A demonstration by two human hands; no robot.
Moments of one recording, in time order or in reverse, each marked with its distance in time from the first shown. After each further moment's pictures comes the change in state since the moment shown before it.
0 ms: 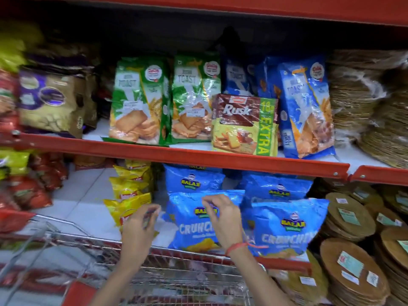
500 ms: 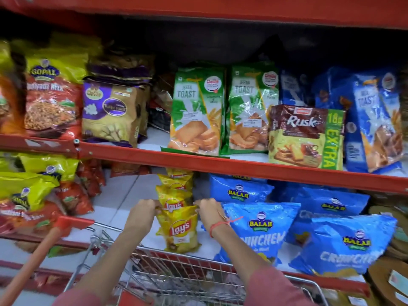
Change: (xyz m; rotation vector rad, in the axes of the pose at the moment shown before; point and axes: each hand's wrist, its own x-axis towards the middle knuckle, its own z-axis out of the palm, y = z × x) left_hand 0.124 -0.104 -0.094 0.602 -0.354 -0.018; right_hand 0.078 -0.060 0.173 -0.518 -0.538 0.123
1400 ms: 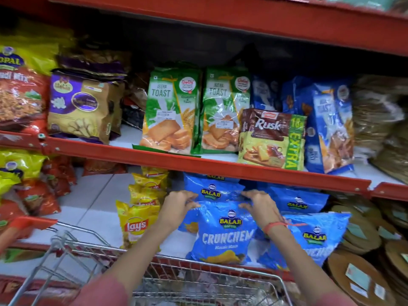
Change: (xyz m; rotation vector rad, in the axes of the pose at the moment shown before) left_hand -0.013 0.148 0.024 -0.438 -0.029 0.277; right_hand -0.094 0.147 -0.115 0.028 0.216 0.151
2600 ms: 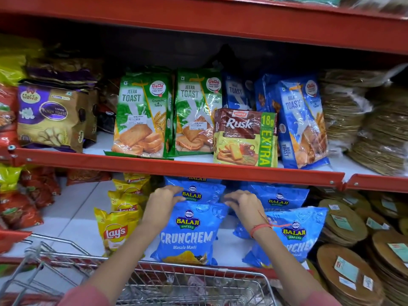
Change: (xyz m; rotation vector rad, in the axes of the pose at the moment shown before) left_hand 0.007 0.038 0.012 0.149 0.131 0.005; right_hand -0.006 0.031 -0.005 0.122 0.077 -0.092
